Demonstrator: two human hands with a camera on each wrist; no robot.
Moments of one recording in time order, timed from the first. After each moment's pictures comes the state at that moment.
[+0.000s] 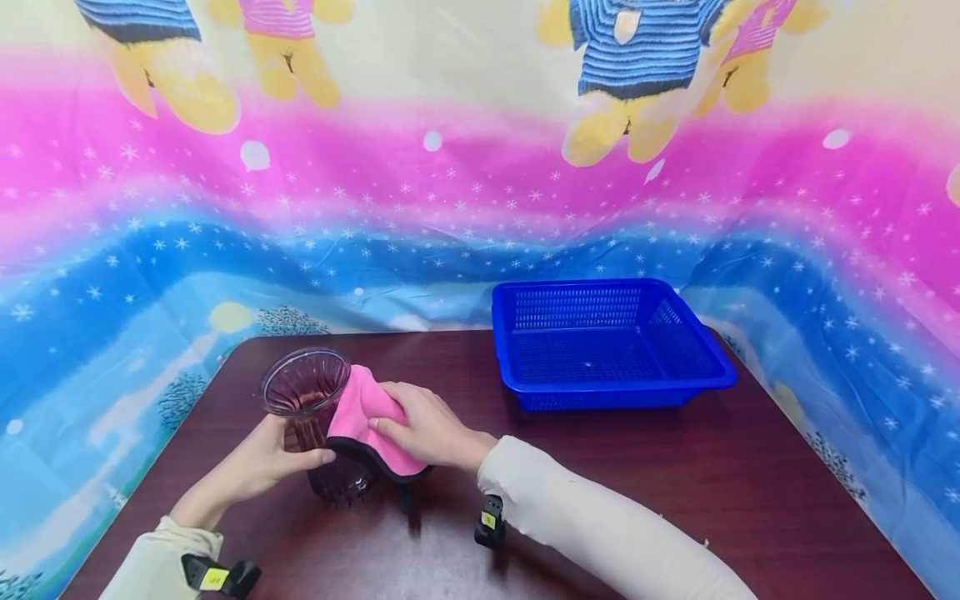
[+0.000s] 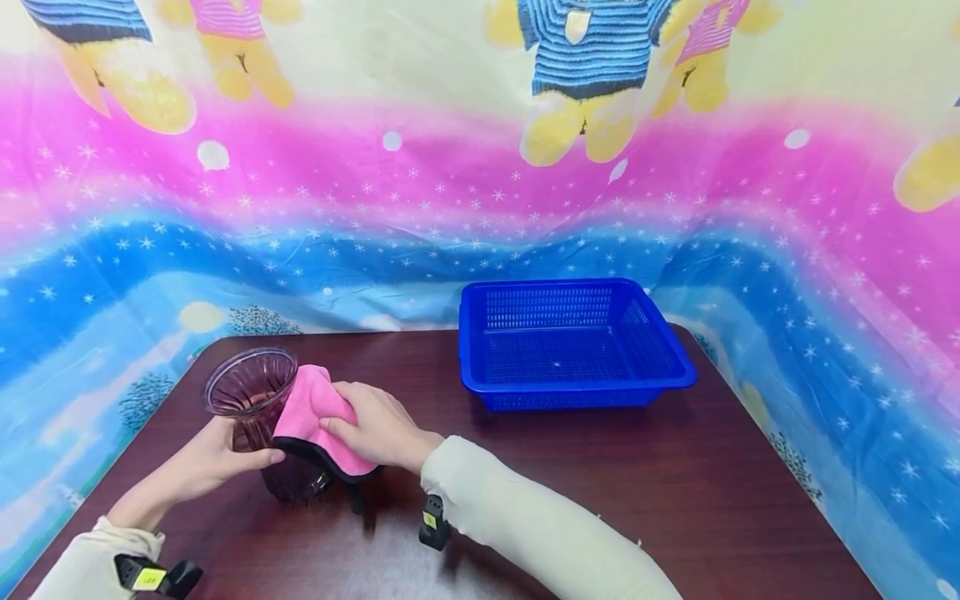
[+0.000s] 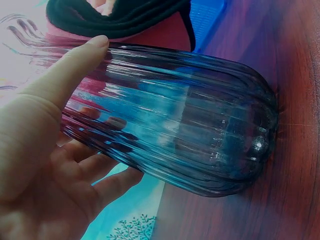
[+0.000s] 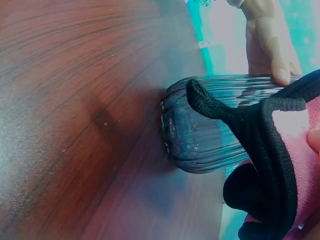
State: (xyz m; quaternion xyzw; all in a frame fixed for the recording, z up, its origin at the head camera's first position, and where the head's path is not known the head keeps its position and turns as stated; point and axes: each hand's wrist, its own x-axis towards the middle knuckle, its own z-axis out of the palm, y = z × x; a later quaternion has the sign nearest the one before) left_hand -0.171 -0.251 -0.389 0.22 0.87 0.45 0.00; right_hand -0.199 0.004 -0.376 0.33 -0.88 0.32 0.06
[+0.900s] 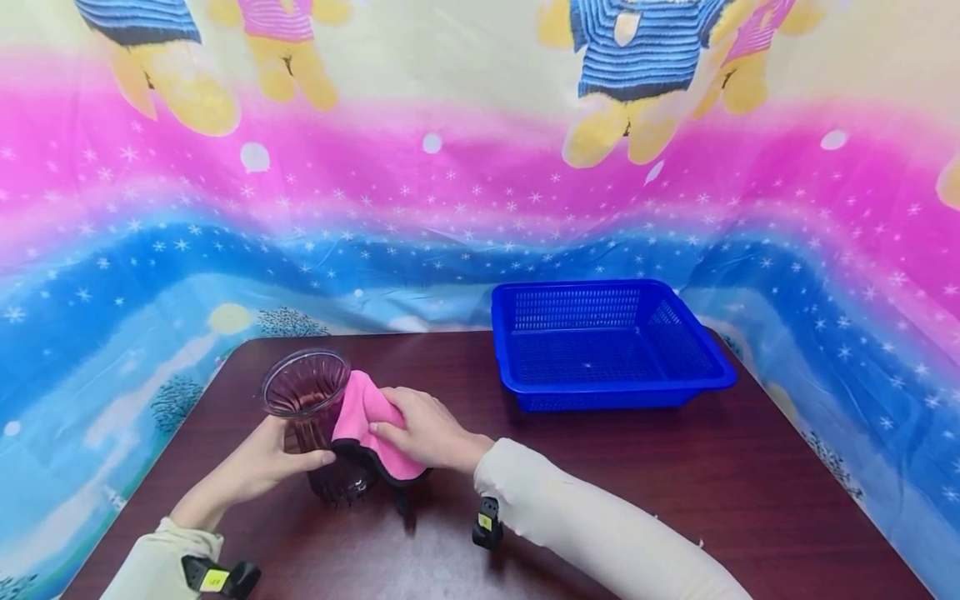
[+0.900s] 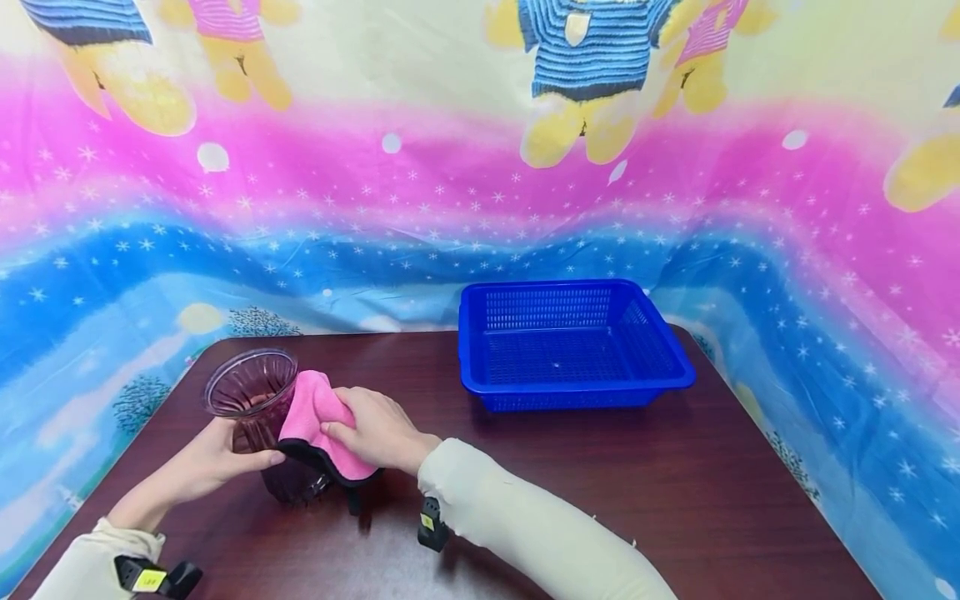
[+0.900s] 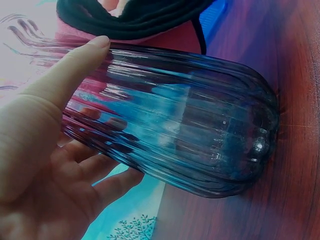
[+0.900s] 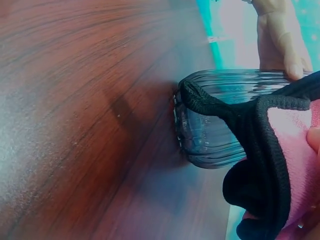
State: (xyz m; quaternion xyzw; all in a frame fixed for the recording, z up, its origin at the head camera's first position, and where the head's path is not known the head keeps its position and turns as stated) left_hand -0.171 -0.253 -0.388 0.21 0.87 0.45 0.00; right_hand -0.201 -0.001 -0.381 0.33 -0.89 0.30 0.05
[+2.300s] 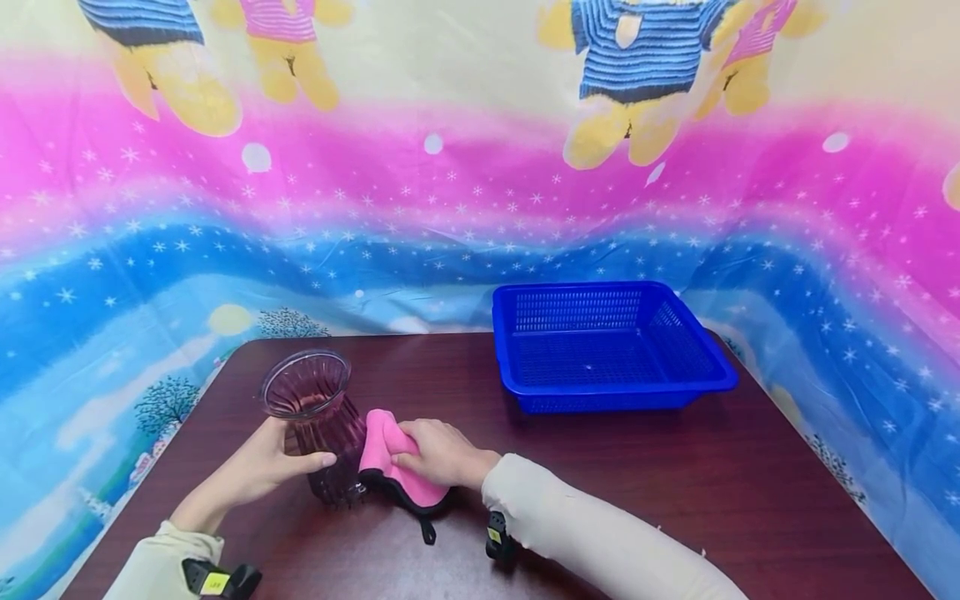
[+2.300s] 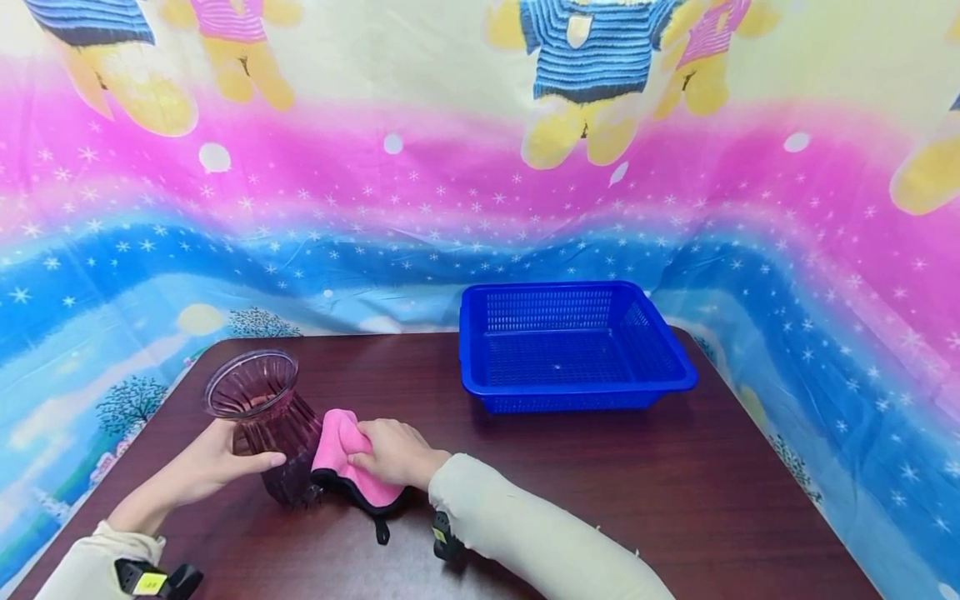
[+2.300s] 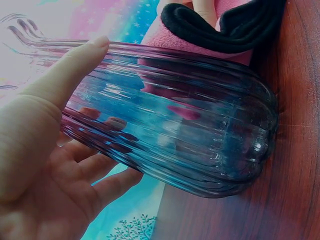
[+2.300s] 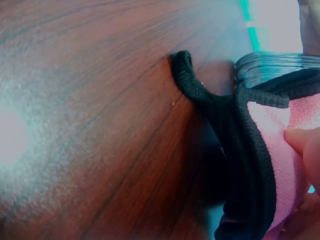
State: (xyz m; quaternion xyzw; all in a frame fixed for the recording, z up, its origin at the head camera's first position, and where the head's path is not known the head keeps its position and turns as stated) left_hand -0.170 -0.251 -0.390 0.22 0.87 0.44 -0.02; right_hand -0.201 0.013 -0.423 0.31 -0.92 0.24 -0.03
